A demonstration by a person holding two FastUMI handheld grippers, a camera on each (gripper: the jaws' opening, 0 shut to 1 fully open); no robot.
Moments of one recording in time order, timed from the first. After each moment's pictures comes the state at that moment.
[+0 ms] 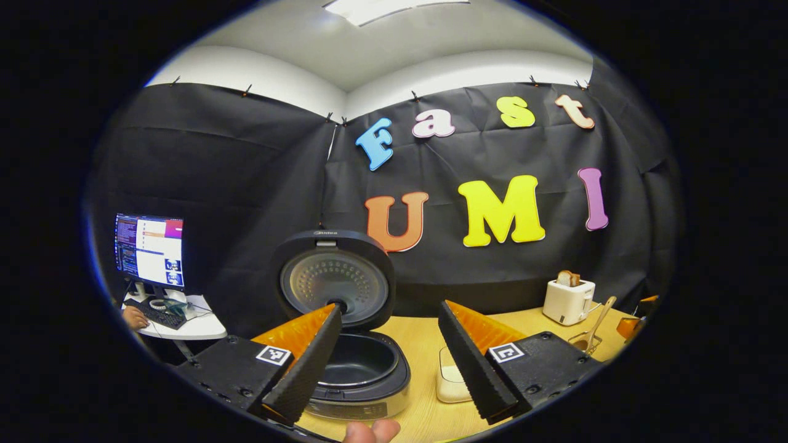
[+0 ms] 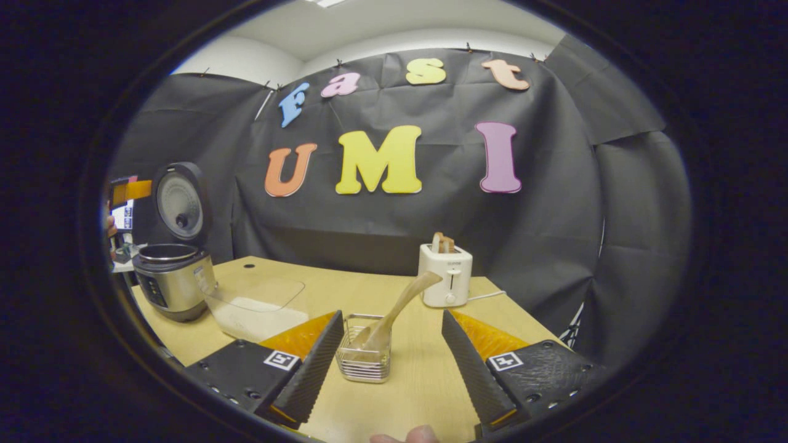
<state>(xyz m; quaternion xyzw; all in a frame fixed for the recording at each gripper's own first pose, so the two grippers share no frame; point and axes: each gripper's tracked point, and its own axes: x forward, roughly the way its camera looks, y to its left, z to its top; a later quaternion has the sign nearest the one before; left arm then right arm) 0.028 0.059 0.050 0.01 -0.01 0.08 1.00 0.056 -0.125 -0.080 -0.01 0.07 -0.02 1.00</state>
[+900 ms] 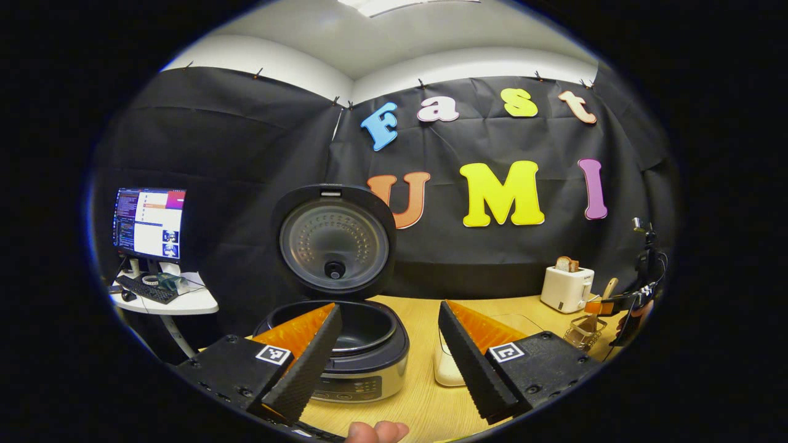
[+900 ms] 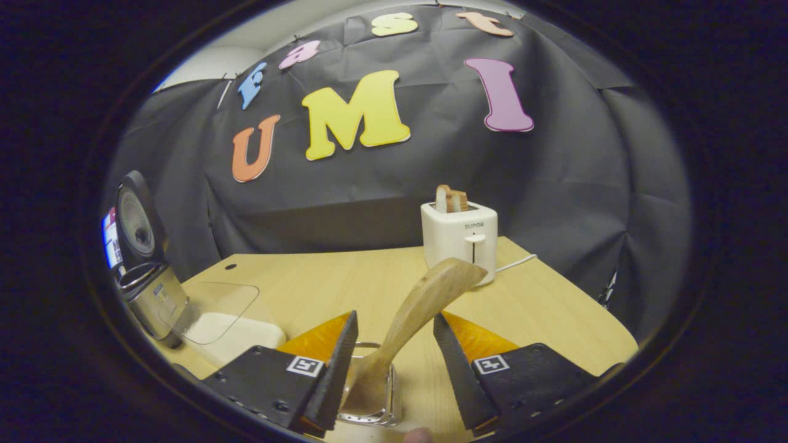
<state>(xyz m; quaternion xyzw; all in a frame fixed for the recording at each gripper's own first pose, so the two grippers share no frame) 0.018 0.066 0.001 -0.01 0.01 0.08 1.00 0.192 -0.135 -0.137 0.07 0.17 -0.02 0.98</state>
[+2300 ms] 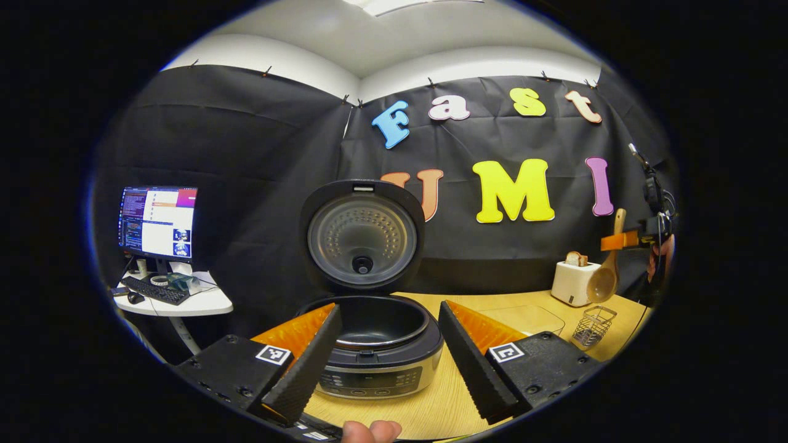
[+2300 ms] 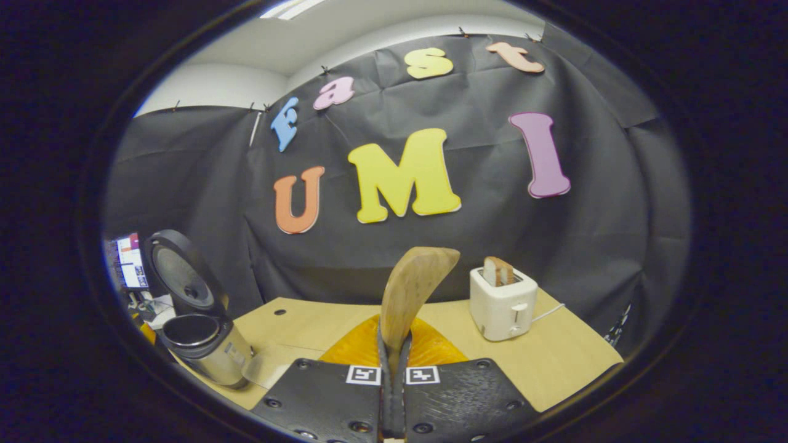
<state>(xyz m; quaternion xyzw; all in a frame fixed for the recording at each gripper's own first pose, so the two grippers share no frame) -0.004 0.103 -0.010 -0.01 0.02 0.10 1.00 0.172 -0.024 0.033 0.07 0.06 0.05 0.99</state>
